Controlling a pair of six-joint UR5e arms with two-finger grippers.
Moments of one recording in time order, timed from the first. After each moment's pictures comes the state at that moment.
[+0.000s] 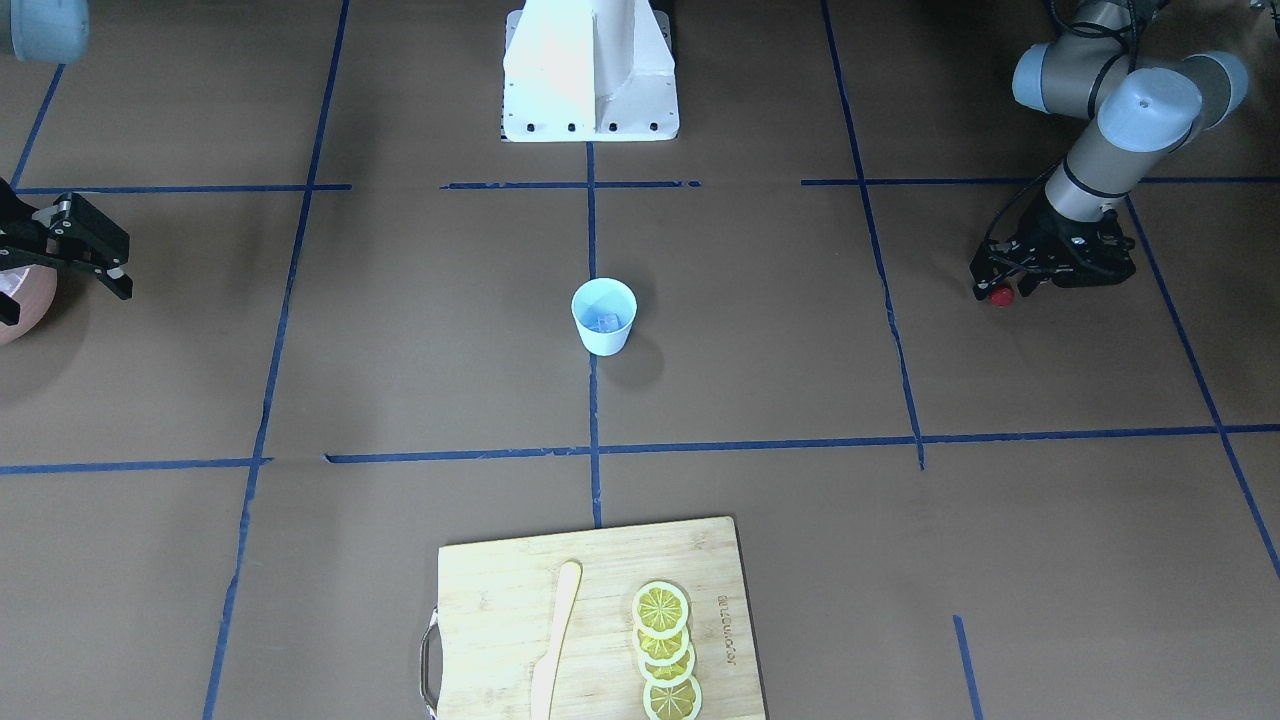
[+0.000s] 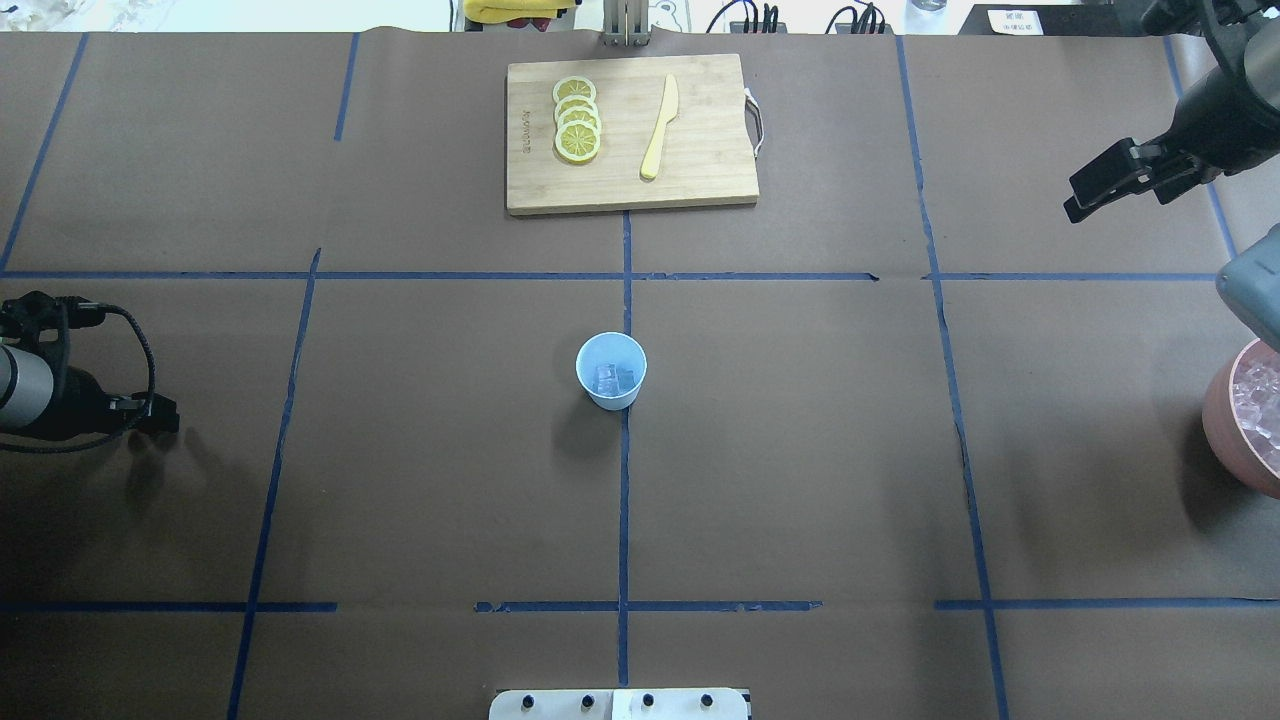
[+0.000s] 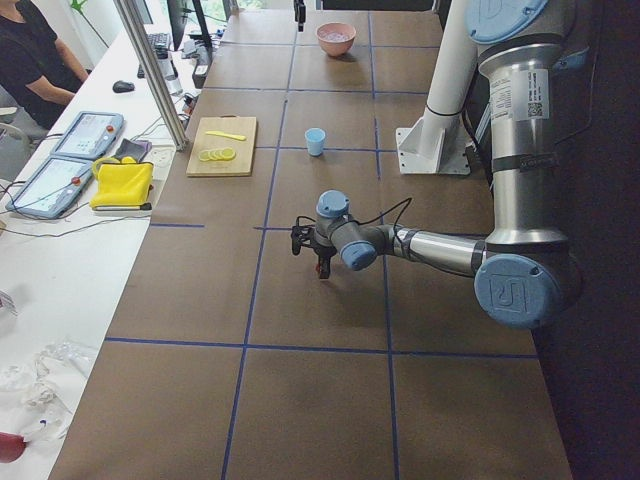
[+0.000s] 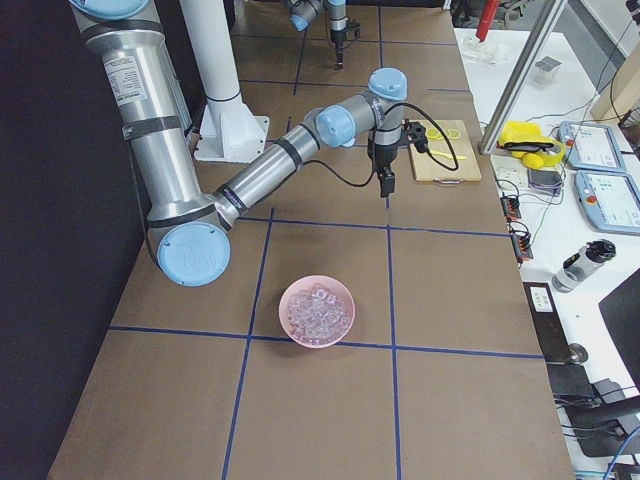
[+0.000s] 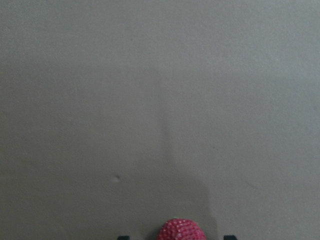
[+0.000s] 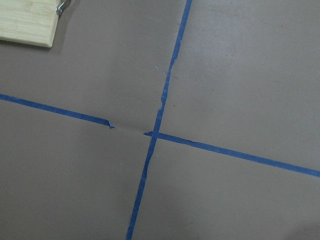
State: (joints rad) left arm -0.77 -1.44 -1.72 -2.26 -1.99 -1.08; right arm 1.15 -1.30 2.00 -1.77 2.25 0.40
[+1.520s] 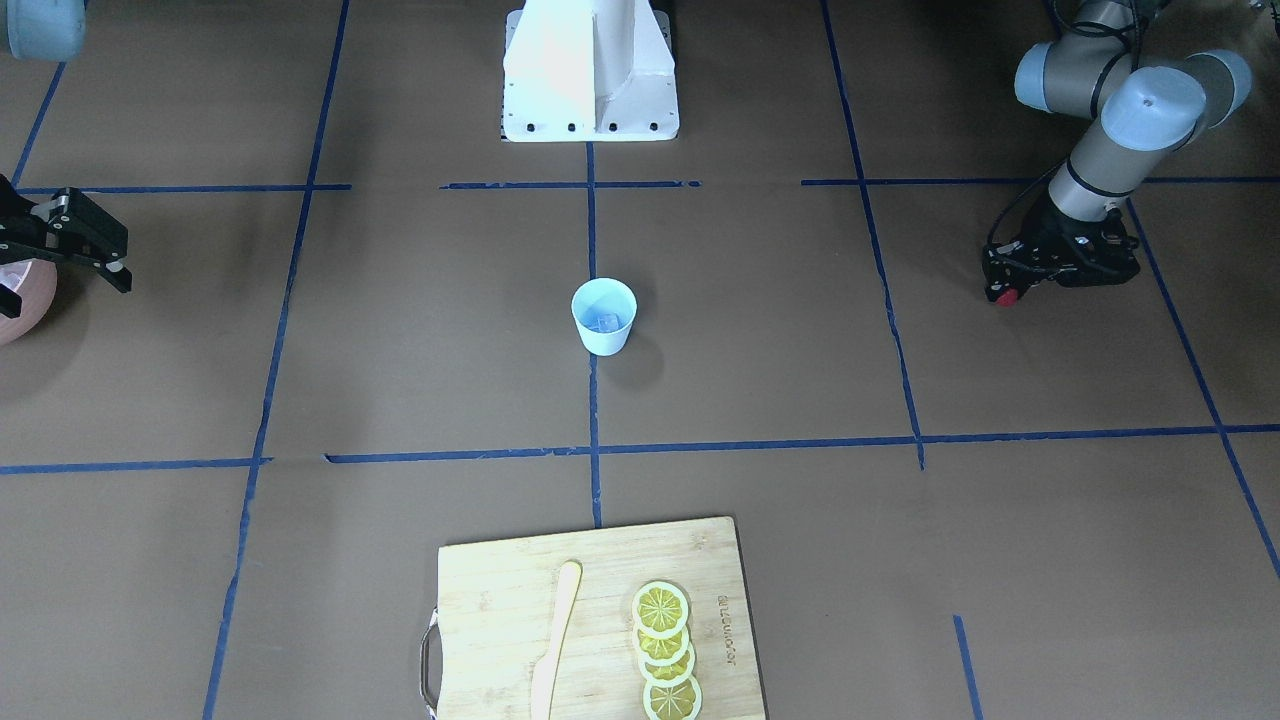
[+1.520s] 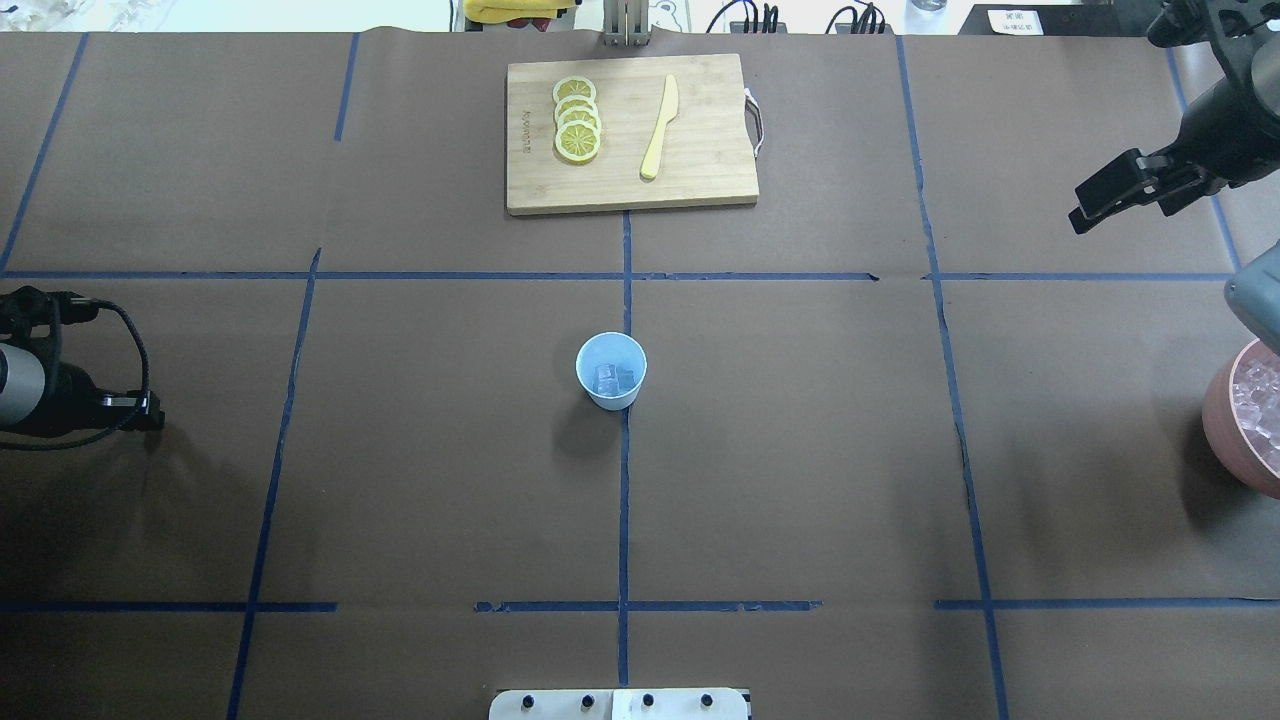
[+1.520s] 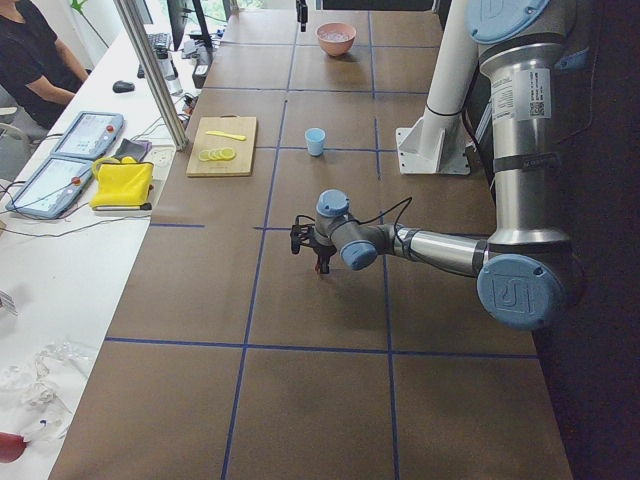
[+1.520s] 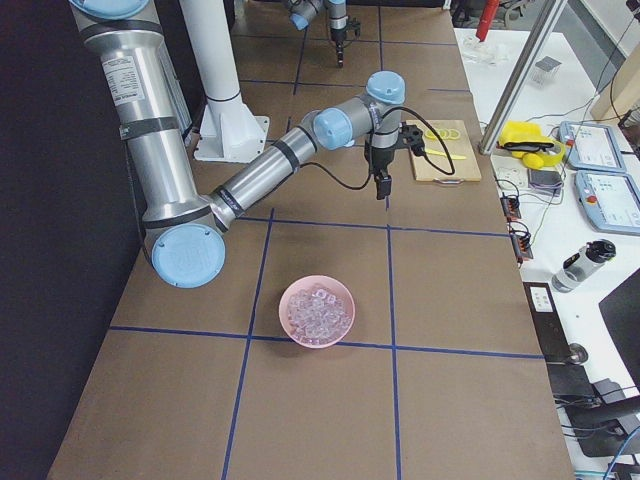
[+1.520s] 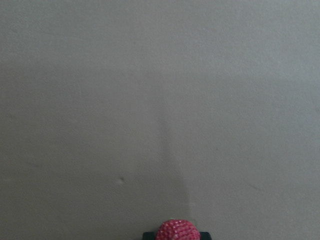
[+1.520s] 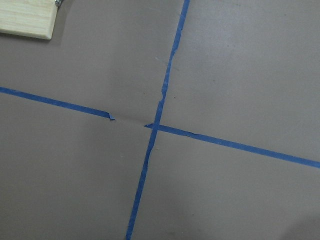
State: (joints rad) left arm -0.78 -1.43 -1.76 -2.25 -2.00 -1.07; right arm 1.15 -1.32 2.00 -1.77 2.26 0.40
